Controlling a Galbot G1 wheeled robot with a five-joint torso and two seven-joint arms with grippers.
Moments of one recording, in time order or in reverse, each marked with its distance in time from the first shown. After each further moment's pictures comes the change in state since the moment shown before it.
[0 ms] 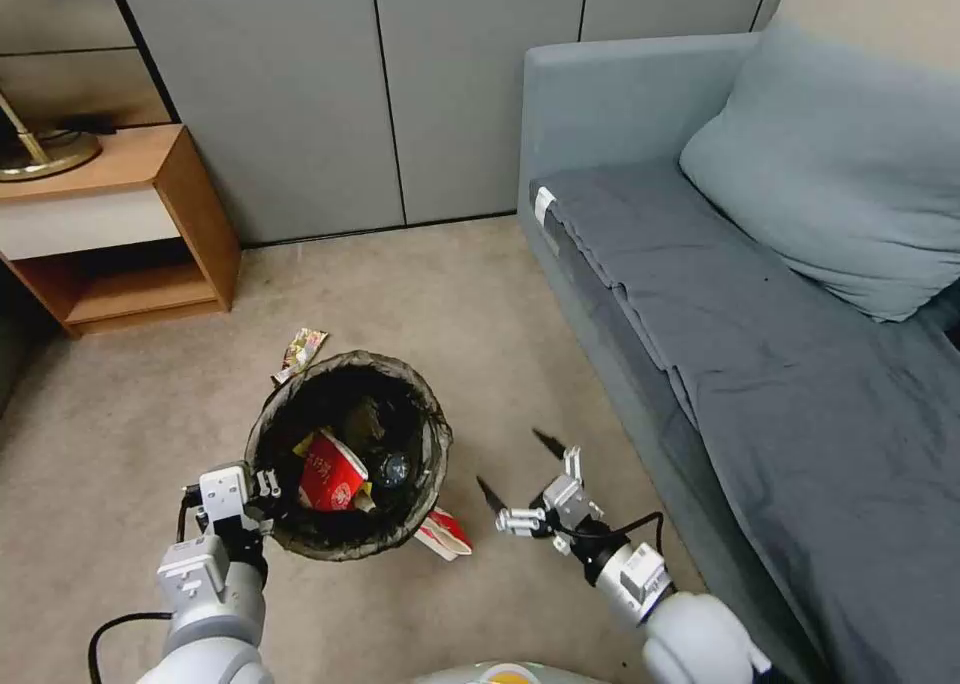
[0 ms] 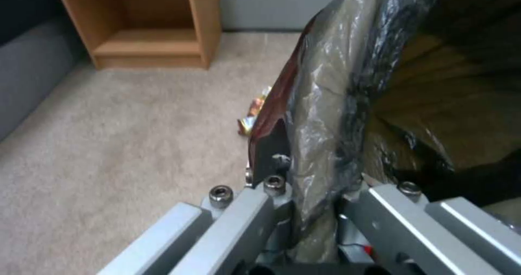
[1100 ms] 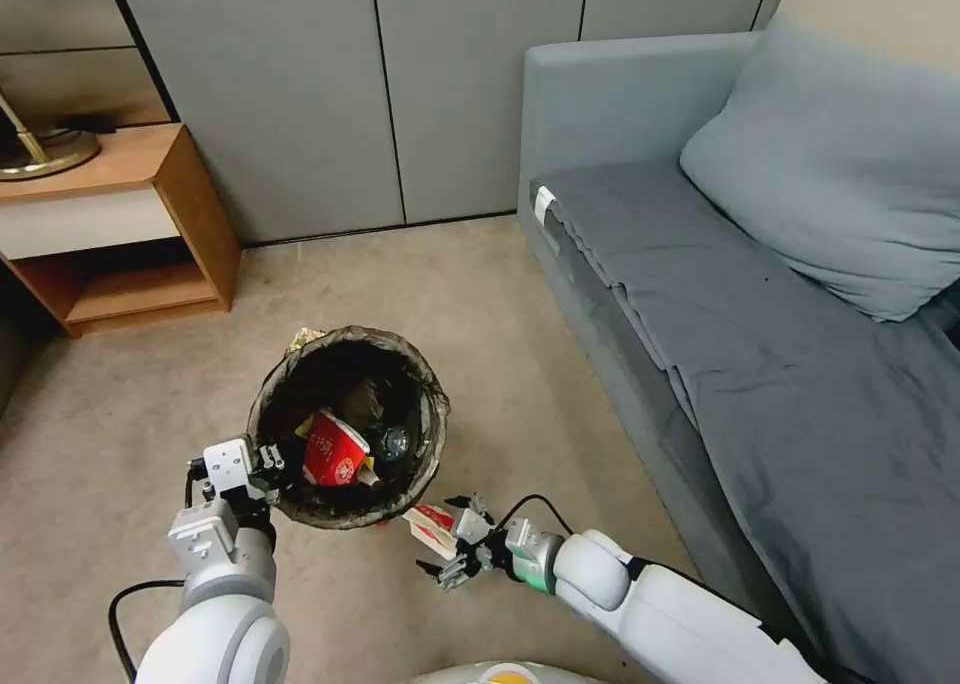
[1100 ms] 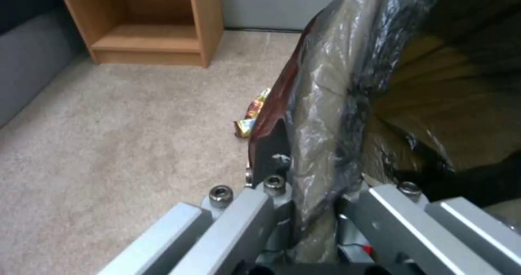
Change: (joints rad) left arm -0.094 -0.035 0.022 0.033 0.011 0.056 -0.022; right arm 0.521 0.148 -0.561 -0.467 0.130 -0.129 -0.102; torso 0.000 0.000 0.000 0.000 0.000
